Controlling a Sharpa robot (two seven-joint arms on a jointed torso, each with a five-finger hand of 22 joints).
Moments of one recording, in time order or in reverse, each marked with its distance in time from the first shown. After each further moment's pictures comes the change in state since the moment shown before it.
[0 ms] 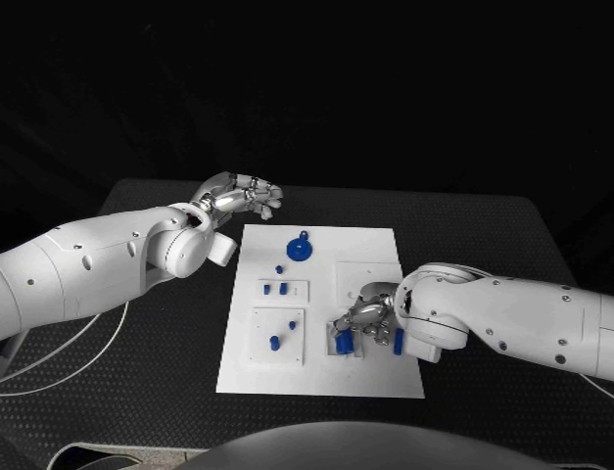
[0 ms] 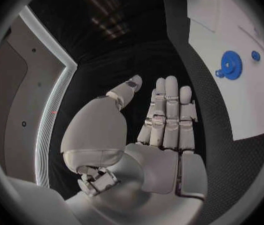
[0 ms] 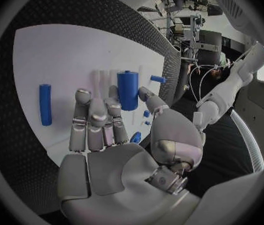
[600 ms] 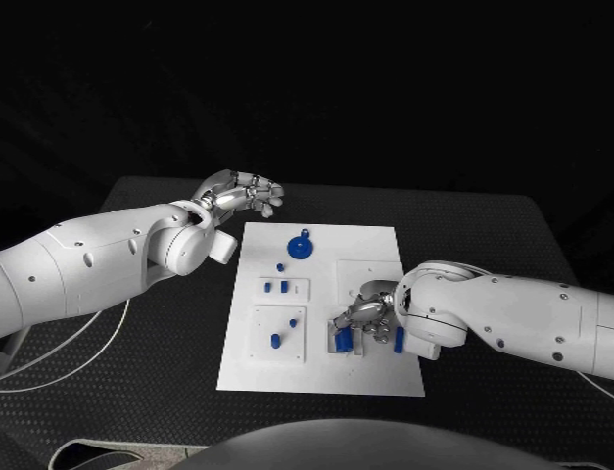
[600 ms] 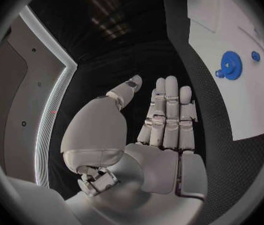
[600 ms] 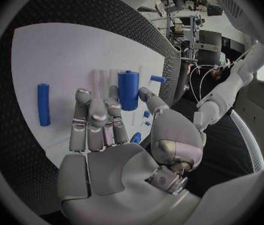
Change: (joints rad) left arm 0.000 0.000 0.000 0.001 0.000 0.002 -0.002; left_hand -0.003 -0.003 0.000 0.000 0.000 0.000 0.000 0.000 -0.001 0.000 0.000 0.000 0.000 0.000 0.000 0.000 0.001 0.000 0.000 0.000 0.000 0.001; right arm -0.004 0.009 0.002 -0.014 0.002 0.008 0.004; right_hand -0.009 -0.001 0.000 0.000 -0.004 0.003 0.000 0.003 0.004 0.003 -0.003 0.000 -0.001 0.000 0.000 0.000 -0.003 0.000 0.000 0.000 0.000 0.000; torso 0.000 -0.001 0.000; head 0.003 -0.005
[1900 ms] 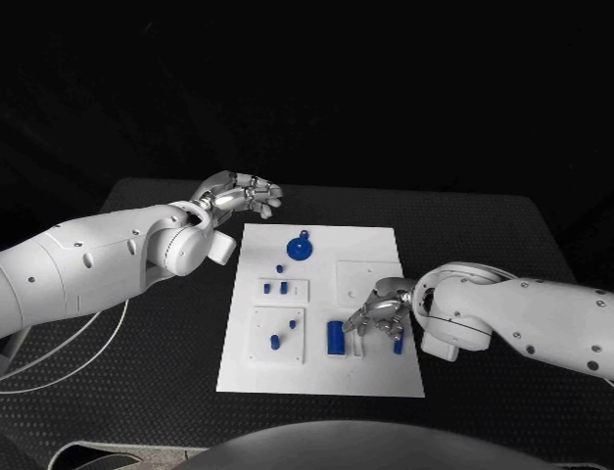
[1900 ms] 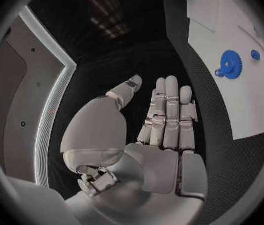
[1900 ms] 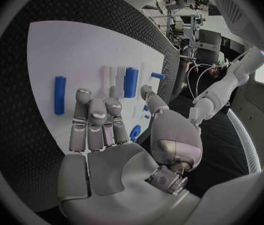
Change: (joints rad) left arm 0.001 0.000 0.000 -0.008 0.000 0.004 -0.005; left_hand -0.001 -0.001 0.003 0.003 0.000 -0.007 0.001 0.000 -0.001 -0.004 0.004 0.000 0.000 0.000 0.000 -0.004 0.002 0.000 0.000 0.000 -0.004 0.002; right arm 0.003 -0.095 0.014 0.063 -0.037 -0.026 0.046; right_hand -0.017 -0.047 -0.035 -0.071 -0.177 -0.026 0.004 -0.030 0.009 -0.015 0.007 -0.008 0.009 -0.032 0.004 0.022 -0.033 0.007 -0.009 -0.005 0.000 0.000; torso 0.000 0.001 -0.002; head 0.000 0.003
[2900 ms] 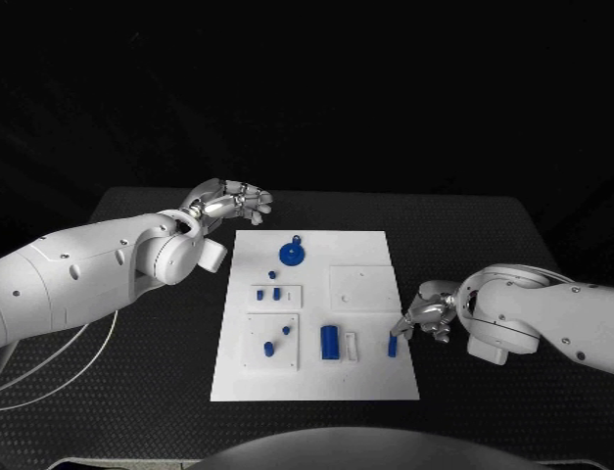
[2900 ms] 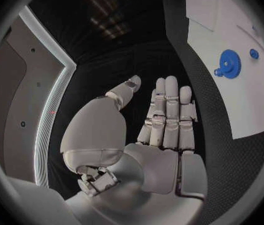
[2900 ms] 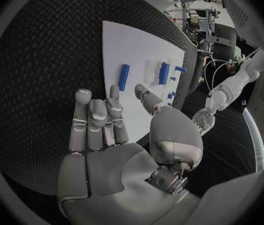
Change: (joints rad) left arm 0.000 -0.001 0.000 -0.003 -0.001 0.006 -0.001; left_hand -0.004 -0.004 -0.003 0.009 -0.006 0.000 0.000 0.000 0.000 0.000 0.000 0.000 0.000 0.000 0.000 -0.004 0.005 0.000 0.000 0.000 0.000 0.002; right arm 0.010 -0.170 -0.014 0.029 -0.069 0.025 -0.068; right_hand 0.099 -0.019 0.121 0.074 -0.090 0.046 -0.010 0.009 0.012 0.045 -0.010 0.020 0.034 0.006 -0.006 0.019 -0.018 -0.001 0.015 -0.001 0.012 0.000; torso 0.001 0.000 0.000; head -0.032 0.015
